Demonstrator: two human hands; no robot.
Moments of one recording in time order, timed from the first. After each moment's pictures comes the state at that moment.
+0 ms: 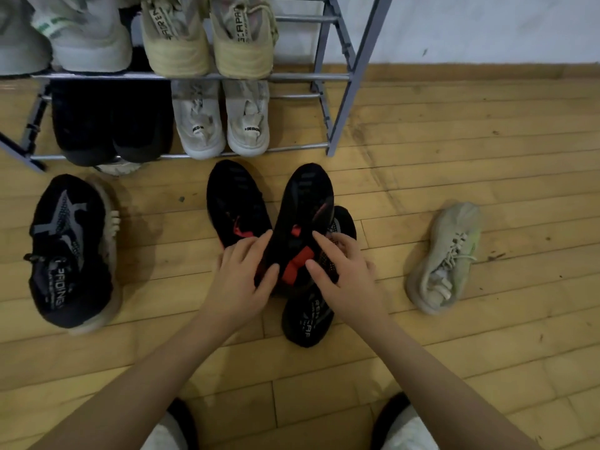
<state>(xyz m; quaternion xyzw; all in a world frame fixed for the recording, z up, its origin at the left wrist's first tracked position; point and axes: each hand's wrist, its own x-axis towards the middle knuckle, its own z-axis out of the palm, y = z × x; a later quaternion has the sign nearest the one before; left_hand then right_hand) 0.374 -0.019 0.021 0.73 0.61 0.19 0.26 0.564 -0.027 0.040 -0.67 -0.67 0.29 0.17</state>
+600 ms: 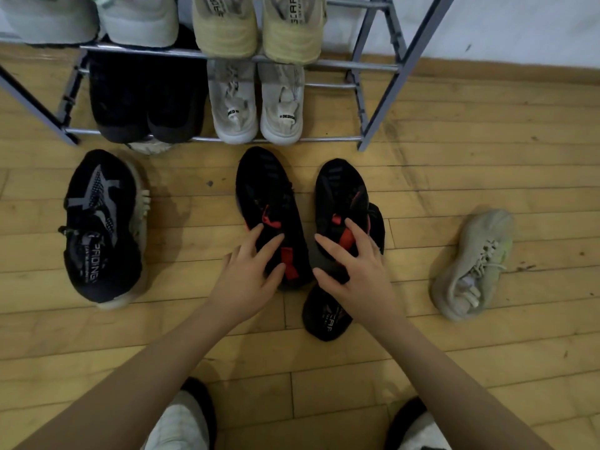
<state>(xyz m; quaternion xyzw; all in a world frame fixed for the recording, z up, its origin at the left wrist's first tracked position) 0.343 -0.022 0.000 0.72 0.63 0.11 0.28 0.546 -0.022 0.029 -0.62 -0.74 0.23 0.11</state>
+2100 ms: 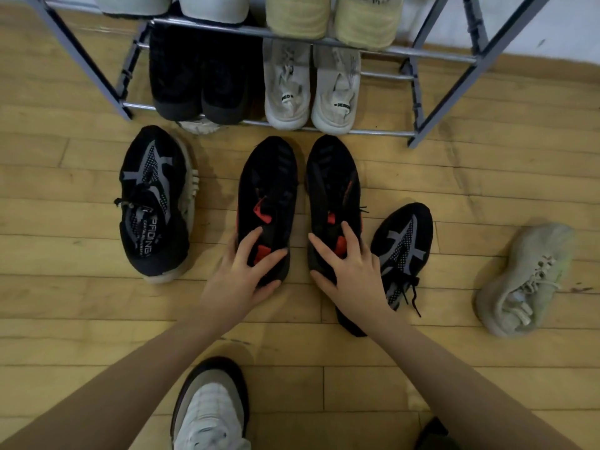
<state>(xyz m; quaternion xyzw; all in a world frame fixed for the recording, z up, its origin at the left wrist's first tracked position) 0.269 -0.053 -0.027 0.79 0.59 0.10 0.14 0.486 -0.018 -0.020 -0.58 -0.81 0.13 0.00</state>
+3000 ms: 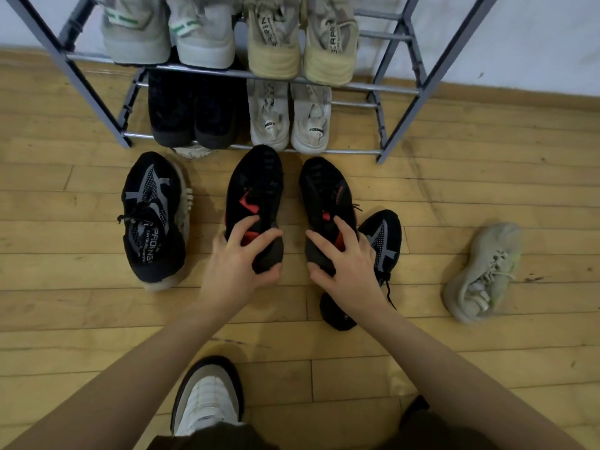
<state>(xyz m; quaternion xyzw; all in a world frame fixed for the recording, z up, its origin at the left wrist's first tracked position) 0.292 -0.041 0.038 0.73 0.64 0.20 0.15 0.493 -0.023 0.035 -0.58 -0.79 0.15 0.11</state>
